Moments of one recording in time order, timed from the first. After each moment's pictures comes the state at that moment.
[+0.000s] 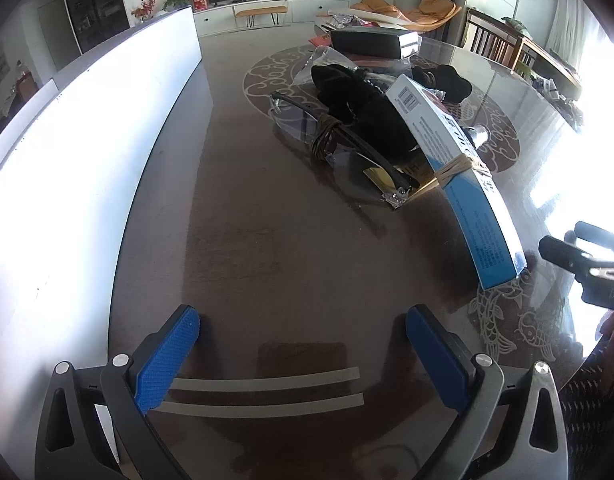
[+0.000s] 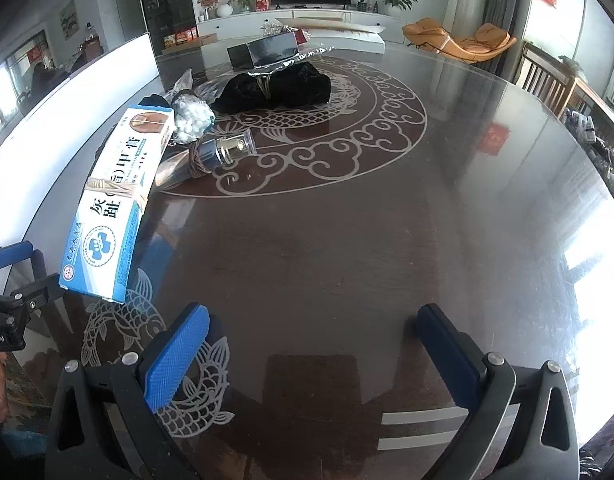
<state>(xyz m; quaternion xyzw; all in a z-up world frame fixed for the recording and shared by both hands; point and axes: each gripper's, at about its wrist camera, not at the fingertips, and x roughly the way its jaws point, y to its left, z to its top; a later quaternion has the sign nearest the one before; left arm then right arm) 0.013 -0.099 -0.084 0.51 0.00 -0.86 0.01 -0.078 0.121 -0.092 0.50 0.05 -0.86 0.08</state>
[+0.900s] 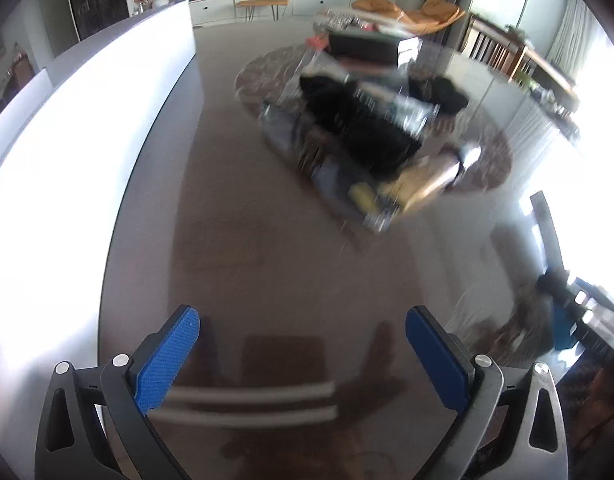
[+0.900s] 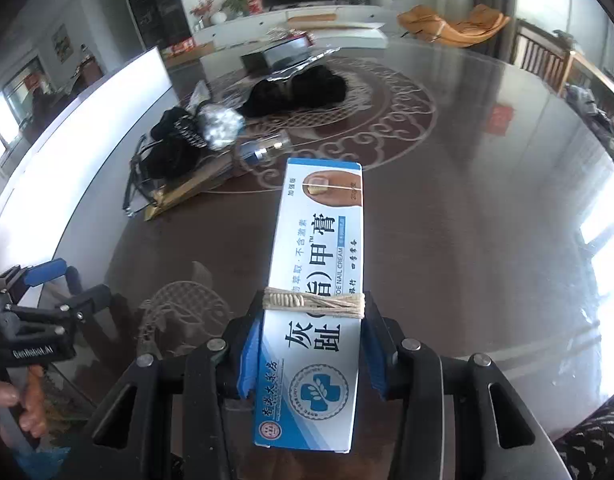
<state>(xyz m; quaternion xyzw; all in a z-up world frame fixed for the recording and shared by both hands) -0.014 -0.096 -0.067 0.51 0.05 -0.86 -0.01 -0.035 0.121 -0.078 0.48 0.00 -0.87 0.08</state>
